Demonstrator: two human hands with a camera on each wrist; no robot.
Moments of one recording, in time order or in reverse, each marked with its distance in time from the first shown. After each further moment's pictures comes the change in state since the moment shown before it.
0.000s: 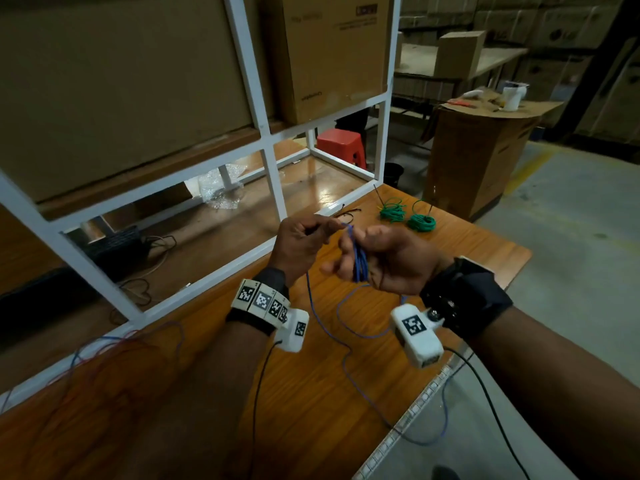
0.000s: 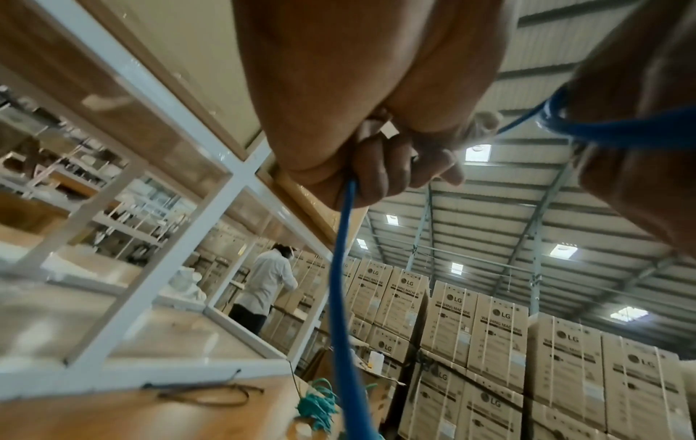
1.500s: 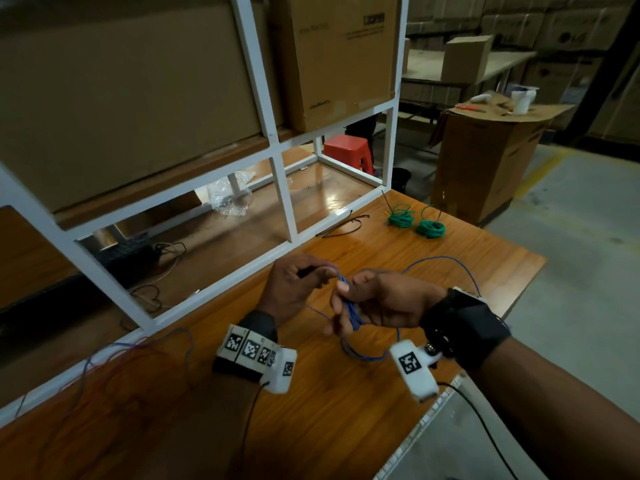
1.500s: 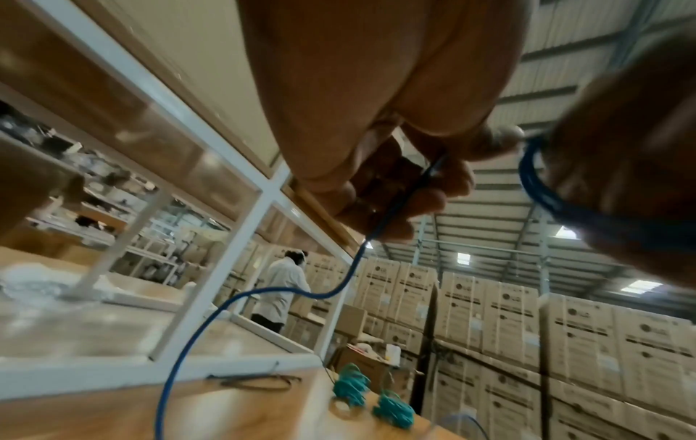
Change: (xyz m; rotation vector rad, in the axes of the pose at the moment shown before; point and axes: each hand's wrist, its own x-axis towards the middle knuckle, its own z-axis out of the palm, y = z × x) left_hand -0.049 -0.003 -0.025 0.178 -0.068 -0.018; right_hand 0.007 0.040 -0.004 -0.295 0.108 0.252
